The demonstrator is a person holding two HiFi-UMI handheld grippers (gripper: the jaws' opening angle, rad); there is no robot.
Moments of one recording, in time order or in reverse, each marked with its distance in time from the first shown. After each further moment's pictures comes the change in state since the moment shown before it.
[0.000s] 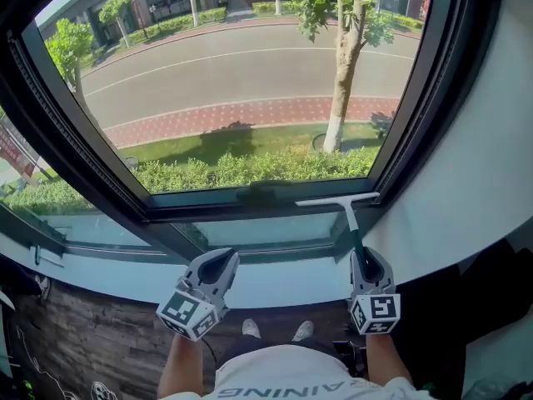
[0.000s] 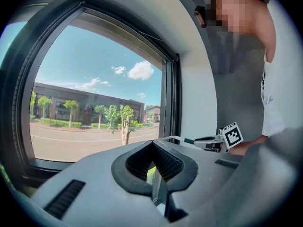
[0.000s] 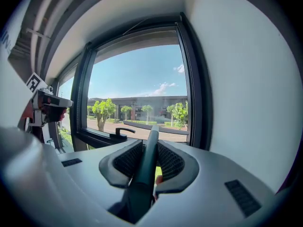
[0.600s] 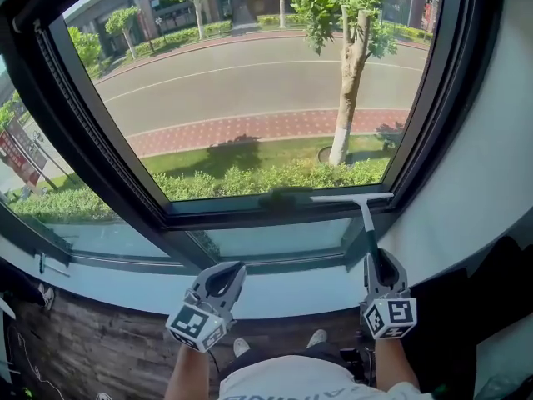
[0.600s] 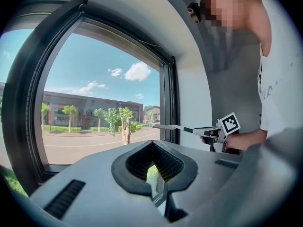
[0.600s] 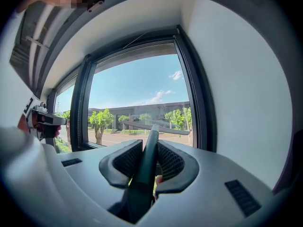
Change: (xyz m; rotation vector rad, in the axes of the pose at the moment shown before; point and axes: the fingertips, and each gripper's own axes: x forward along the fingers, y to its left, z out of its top) left arm -0.053 0.025 -0.010 0.062 0.001 0.003; right arm -0.007 0.039 0.032 0.075 -0.104 -0.020
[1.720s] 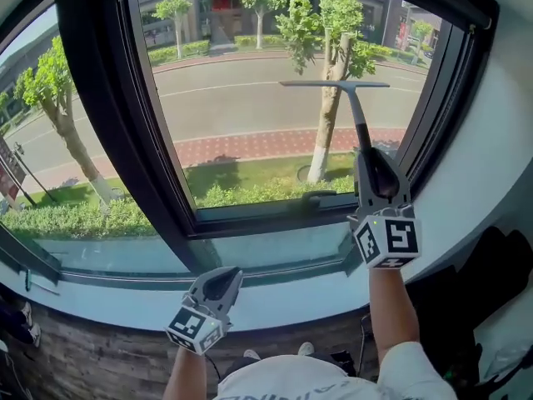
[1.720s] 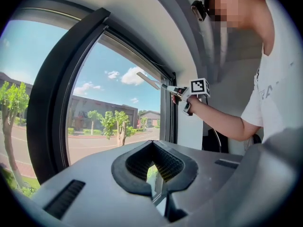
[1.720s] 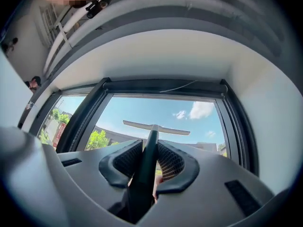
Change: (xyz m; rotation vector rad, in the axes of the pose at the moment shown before) left arm -0.142 0.095 0.000 -0.022 -0.069 -0.084; right arm 0.071 0.210 0.265 -0.232 -0.474 -0.031
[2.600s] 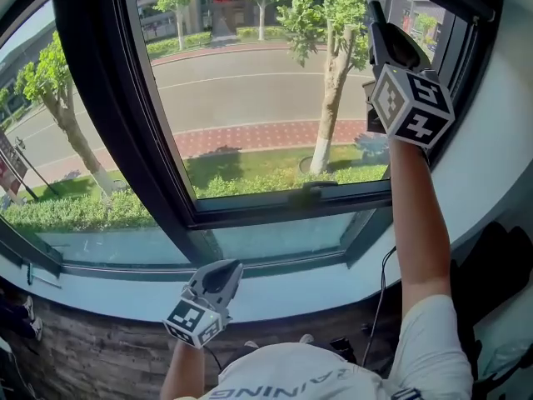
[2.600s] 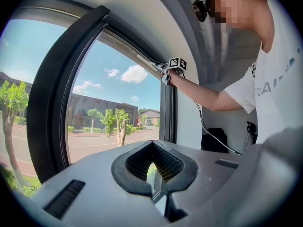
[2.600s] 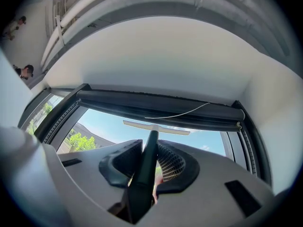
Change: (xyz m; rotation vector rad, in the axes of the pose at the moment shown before) left arm 0.002 -0.004 -0.004 -0.007 0.020 -0.004; right arm 0.140 -0.062 0.132 -0.071 -0.142 -0.083
